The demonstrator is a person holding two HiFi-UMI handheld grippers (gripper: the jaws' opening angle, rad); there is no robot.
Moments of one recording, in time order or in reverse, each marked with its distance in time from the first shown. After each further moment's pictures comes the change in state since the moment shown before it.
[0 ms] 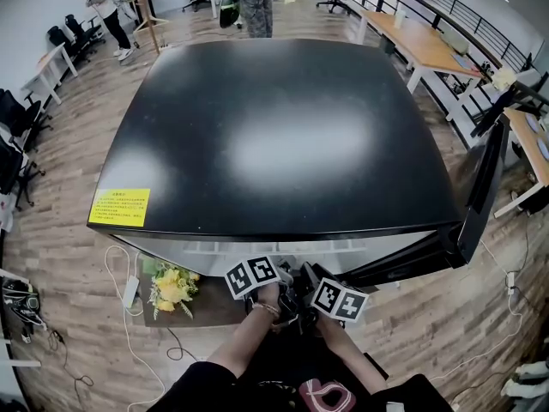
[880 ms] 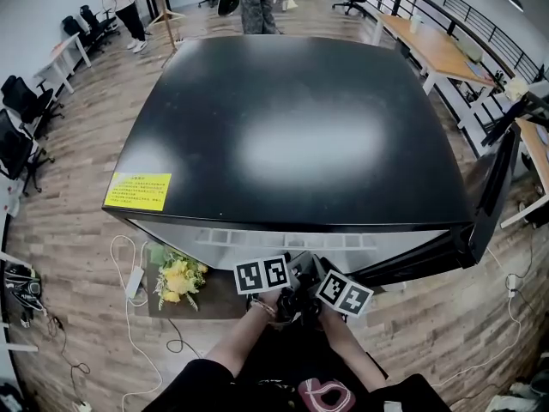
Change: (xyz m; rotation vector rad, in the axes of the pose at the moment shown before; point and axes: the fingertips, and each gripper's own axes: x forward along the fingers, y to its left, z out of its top) left arm -0.015 -0.019 0.000 0.327 0.039 -0.023; right arm 0.009 -0.001 0.007 0.029 -0.032 -0.030
